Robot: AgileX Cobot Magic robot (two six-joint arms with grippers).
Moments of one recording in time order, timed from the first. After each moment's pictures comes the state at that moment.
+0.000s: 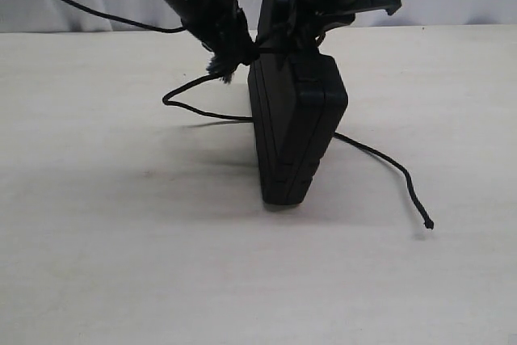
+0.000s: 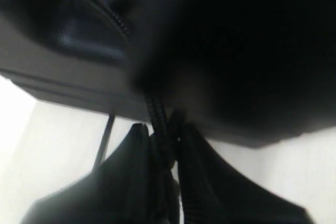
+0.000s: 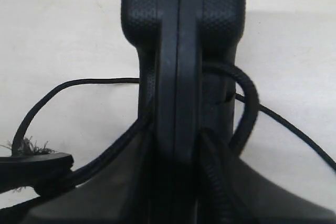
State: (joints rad) left arm -0.47 1.99 -1.76 -0.45 1.03 0.96; right arm 0.38 1.93 -1.80 0.14 1.04 0.31
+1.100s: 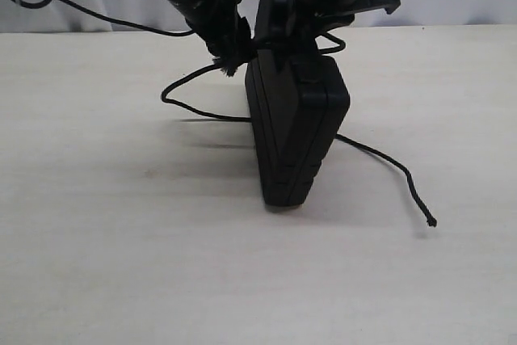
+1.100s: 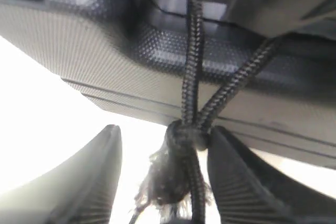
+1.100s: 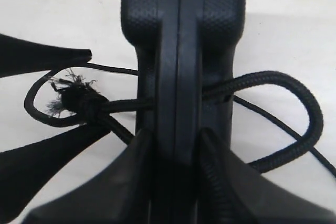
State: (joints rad) left arm -0.47 2.05 -1.77 -0.35 0.86 0.96; right arm 0.38 1.93 -1.80 0.13 1.05 0.29
